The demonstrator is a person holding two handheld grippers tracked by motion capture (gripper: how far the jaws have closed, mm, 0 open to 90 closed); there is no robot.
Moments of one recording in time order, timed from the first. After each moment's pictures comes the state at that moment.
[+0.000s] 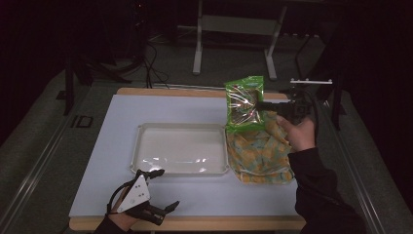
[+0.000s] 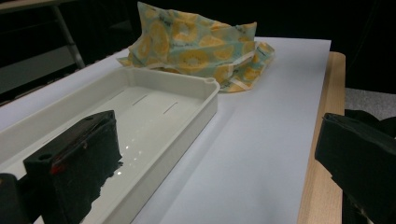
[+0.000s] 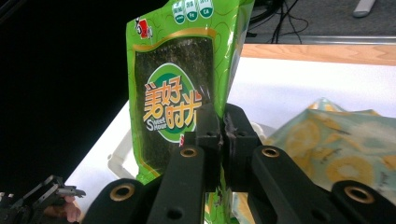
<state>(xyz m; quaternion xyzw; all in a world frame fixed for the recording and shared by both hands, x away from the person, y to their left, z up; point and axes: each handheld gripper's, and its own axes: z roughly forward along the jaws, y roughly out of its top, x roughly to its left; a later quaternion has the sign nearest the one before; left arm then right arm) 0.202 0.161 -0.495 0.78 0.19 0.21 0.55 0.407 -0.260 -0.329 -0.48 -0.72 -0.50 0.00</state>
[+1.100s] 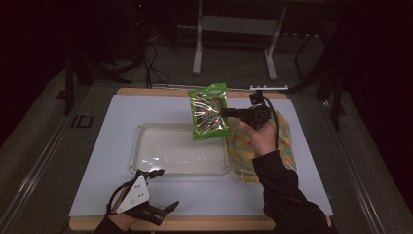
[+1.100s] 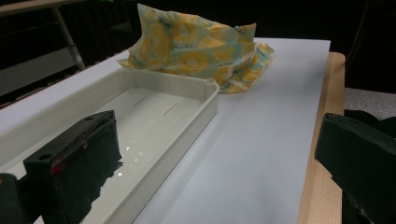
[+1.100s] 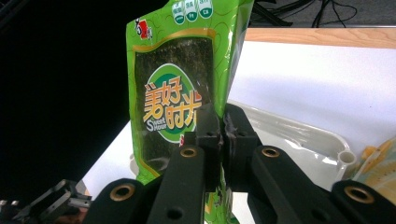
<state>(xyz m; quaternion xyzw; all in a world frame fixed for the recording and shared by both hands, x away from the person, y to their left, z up) 0.201 0.161 -0.493 0.78 0.19 0.21 0.56 0.409 -0.173 -0.362 -0.44 -0.74 -0.51 0.04</state>
